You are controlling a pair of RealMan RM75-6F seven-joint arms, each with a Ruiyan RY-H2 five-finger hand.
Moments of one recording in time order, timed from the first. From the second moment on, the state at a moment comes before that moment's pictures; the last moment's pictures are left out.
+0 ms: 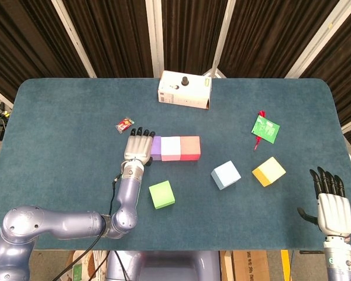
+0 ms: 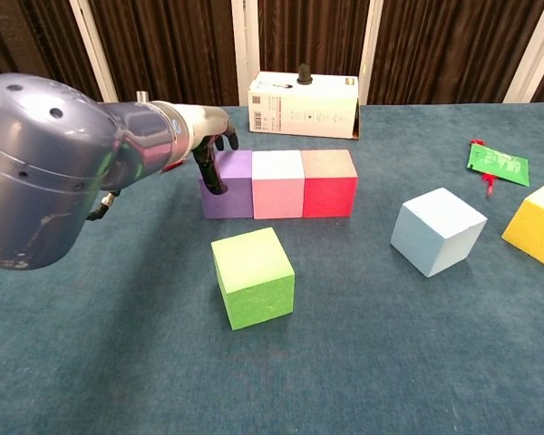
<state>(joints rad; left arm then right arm) -1.20 -1.80 -0.41 -1.40 0.17 1.21 1.03 0.06 -1.23 0.11 -1.66 -1.35 1.47 -0.22</state>
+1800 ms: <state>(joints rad) -0.85 -1.32 -0.37 -2.05 0.66 1.29 0.66 0.08 -1.25 0.10 -1.66 -1.37 1.45 -0.25</state>
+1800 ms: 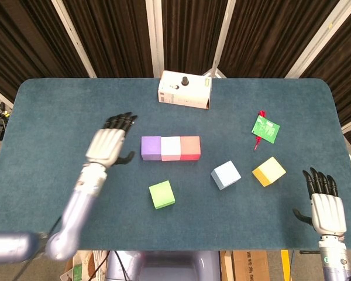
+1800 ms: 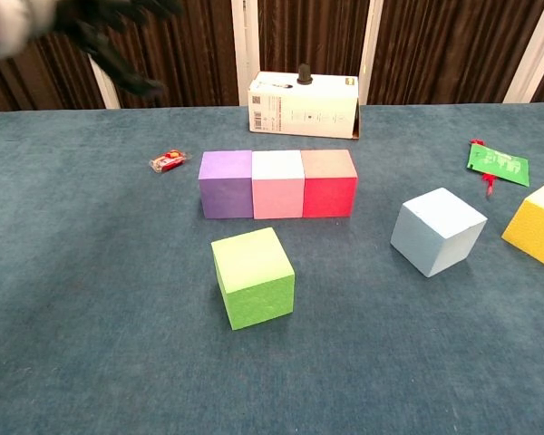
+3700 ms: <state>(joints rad) -0.07 -1.27 0.01 -1.63 1.64 1.72 -0.10 0.55 -1.02 0.08 -1.50 -1.41 0.83 -0.07</state>
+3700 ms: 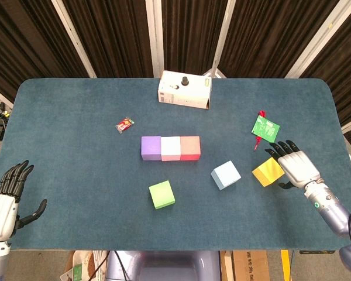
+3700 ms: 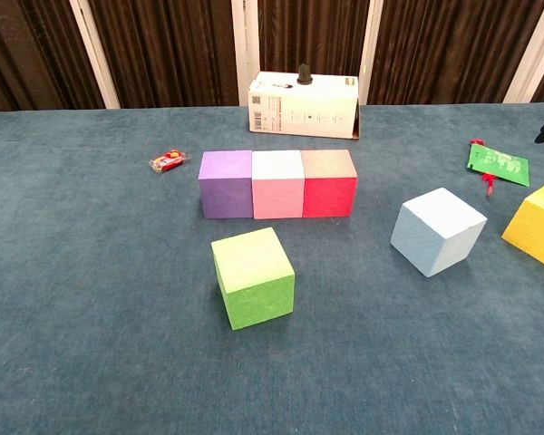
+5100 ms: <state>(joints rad) -0.05 -1.33 -0.05 -1.63 1.60 1.68 -0.05 0.60 -1.25 -0.04 -1.08 -1.66 0.97 0.32</state>
